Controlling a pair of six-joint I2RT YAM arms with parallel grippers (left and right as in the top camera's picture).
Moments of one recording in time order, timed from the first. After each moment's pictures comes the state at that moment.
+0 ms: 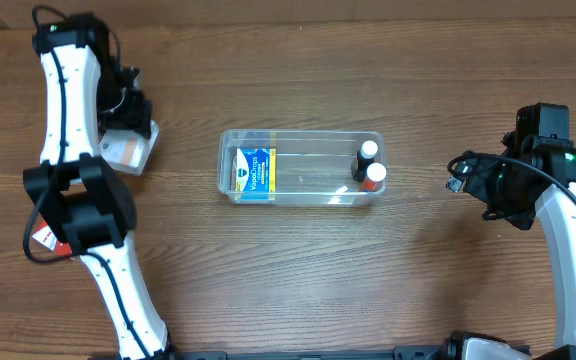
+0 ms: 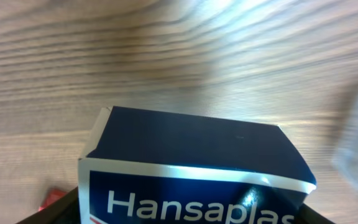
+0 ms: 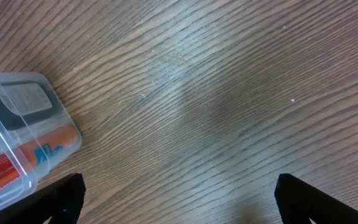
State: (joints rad) left arm 0.16 2.34 2.33 -1.60 -0.01 0.21; right arm -0.17 1.38 1.20 -1.16 -0.07 0.36
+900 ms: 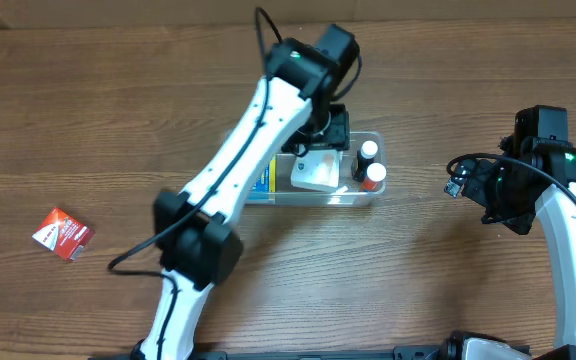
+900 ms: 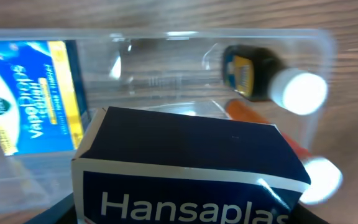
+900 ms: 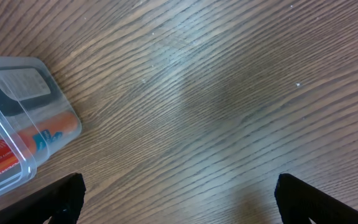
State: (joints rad) left arm -0.60 2.26 2.33 -1.52 0.12 -0.61; right arm -0.17 1.38 1.20 -1.20 -0.09 0.36
